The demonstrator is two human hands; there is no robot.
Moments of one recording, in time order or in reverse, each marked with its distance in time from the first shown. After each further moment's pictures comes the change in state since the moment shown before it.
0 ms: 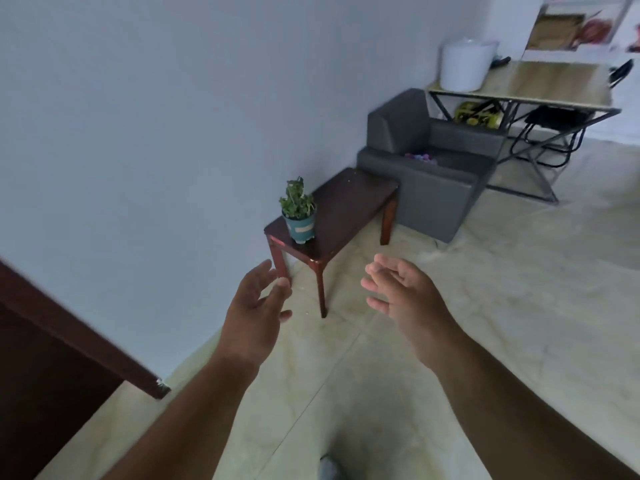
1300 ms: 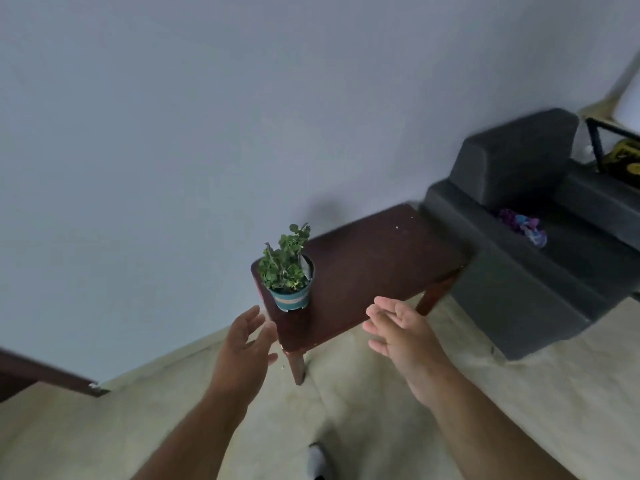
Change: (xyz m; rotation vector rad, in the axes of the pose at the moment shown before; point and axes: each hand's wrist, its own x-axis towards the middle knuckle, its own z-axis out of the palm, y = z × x) left_hand 0.458 -0.064 0.237 -0.116 0.450 -0.396; right_hand 0.606 -0.016 -0.072 -0.165 -0.353 0.254
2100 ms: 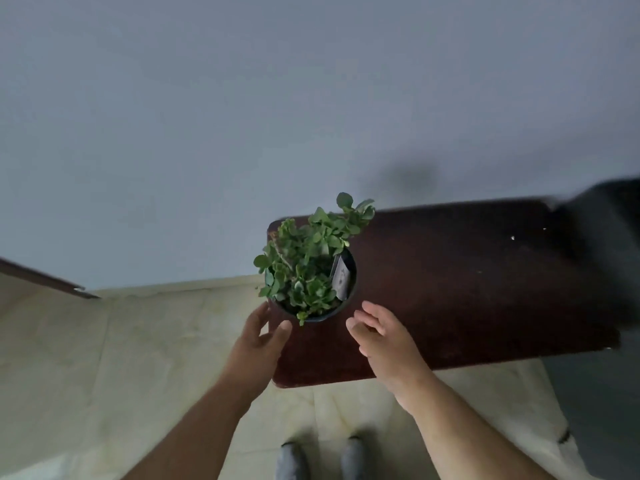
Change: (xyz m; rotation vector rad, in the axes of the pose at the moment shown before) left_hand 0.261 -0.166 0.080 -0.077 0.125 -0.285; right_hand 0.339 0.127 0.075 -0.337 -0.398 0.199
